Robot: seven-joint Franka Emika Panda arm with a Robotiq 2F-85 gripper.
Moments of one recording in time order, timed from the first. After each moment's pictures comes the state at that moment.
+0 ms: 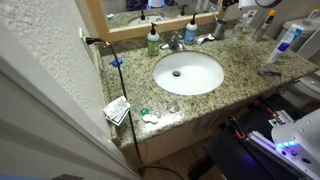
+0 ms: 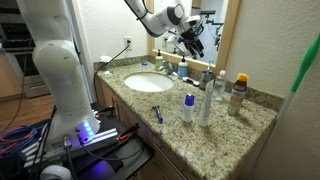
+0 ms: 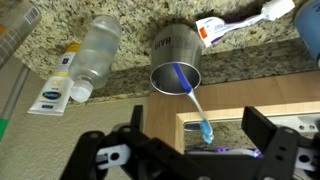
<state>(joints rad) -0.23 0.04 -0.06 -2.22 -0.56 2.80 0.63</state>
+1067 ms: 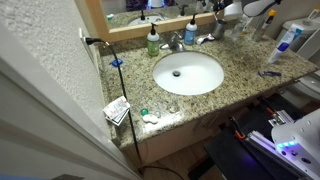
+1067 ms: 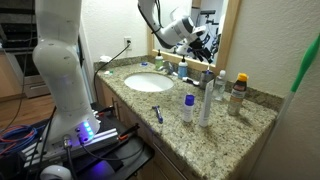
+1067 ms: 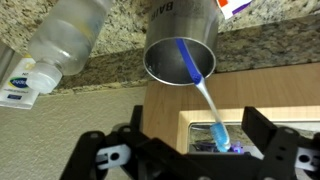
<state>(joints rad) -0.22 0.30 -0.08 -2.00 -0.86 2.85 0.91</state>
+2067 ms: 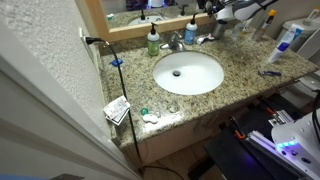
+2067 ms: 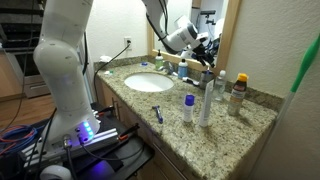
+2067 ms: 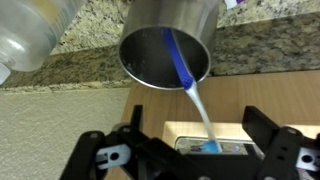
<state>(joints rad) -0.20 0.46 -0.10 -1.84 -0.90 2.84 0.94</state>
